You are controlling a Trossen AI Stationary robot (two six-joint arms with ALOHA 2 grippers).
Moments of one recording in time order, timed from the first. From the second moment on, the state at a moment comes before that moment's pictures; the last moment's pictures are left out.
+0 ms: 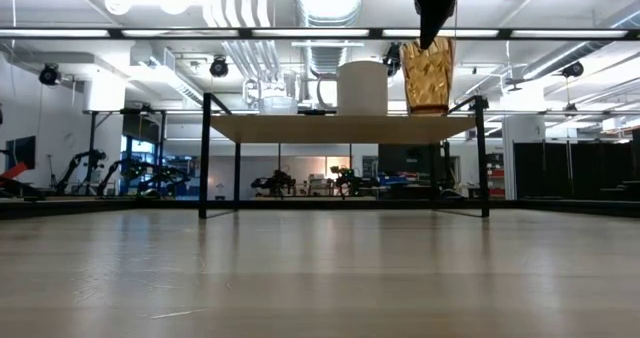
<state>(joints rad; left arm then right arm) -0.02 1.12 1.50 -0.69 0.04 -0.33 -0.21 1.66 1.89 -1.53 0.22 0.04</state>
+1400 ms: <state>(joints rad) -0.02 1.12 1.50 -0.69 0.06 -0.32 -0.26 1.71 1.89 -1.51 0.20 0.02</state>
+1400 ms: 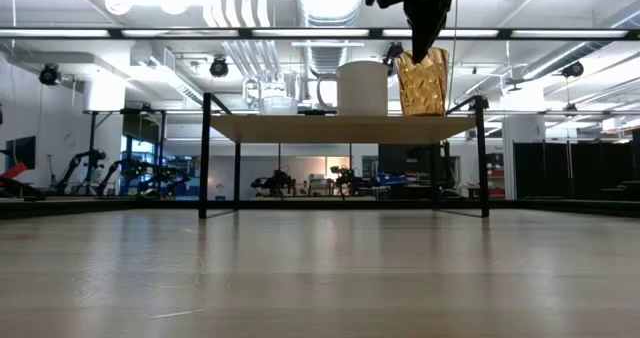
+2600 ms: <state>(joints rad) -0.02 0.71 1.23 -0.70 -0.09 -0.36 -0.18 1.22 1.96 -1.46 0.26 0.30</state>
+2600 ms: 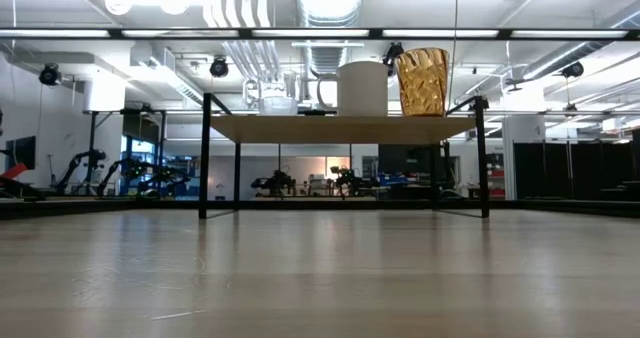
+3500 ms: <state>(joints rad) -0.02 0.04 0.45 -0.14 -0.10 -0.39 -0.18 0.43 0.77 -0.54 -0.03 0.28</state>
